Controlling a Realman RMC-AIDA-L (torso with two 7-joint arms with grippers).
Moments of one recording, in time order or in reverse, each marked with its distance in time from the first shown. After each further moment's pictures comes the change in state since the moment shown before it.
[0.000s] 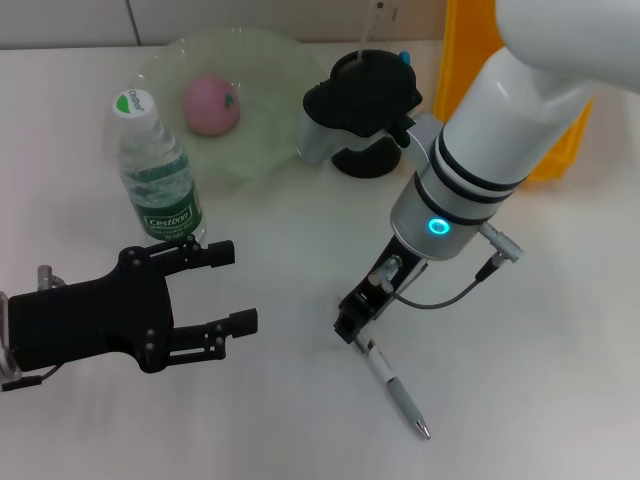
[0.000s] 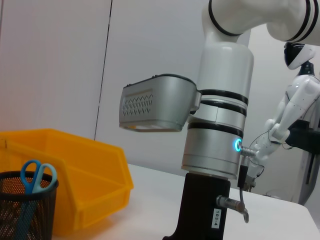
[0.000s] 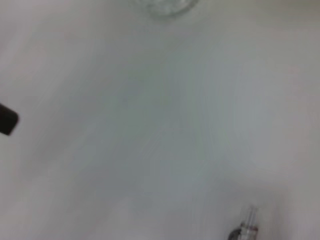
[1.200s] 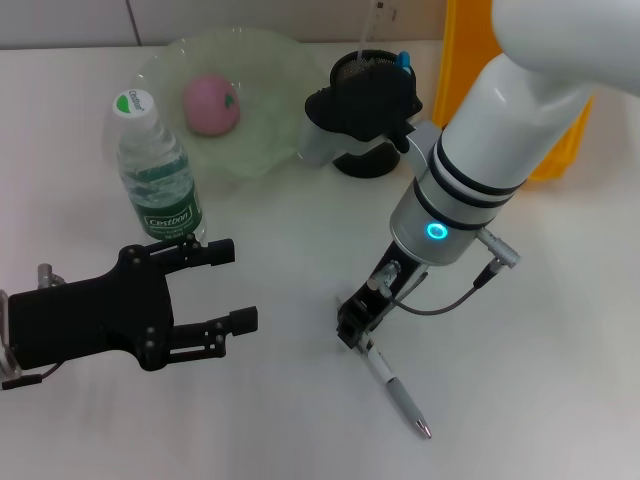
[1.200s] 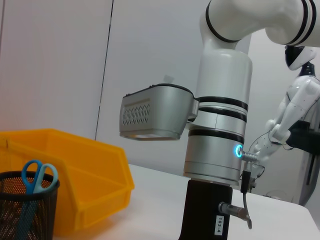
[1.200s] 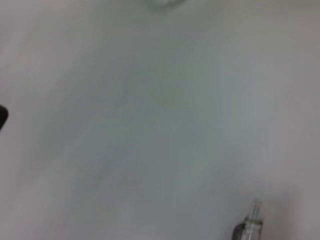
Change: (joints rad) left arm -0.002 0.000 0.000 0.002 -0.002 -0.002 -0.006; right arm 0.020 0.000 -0.007 0.055 0.039 0.012 0.000
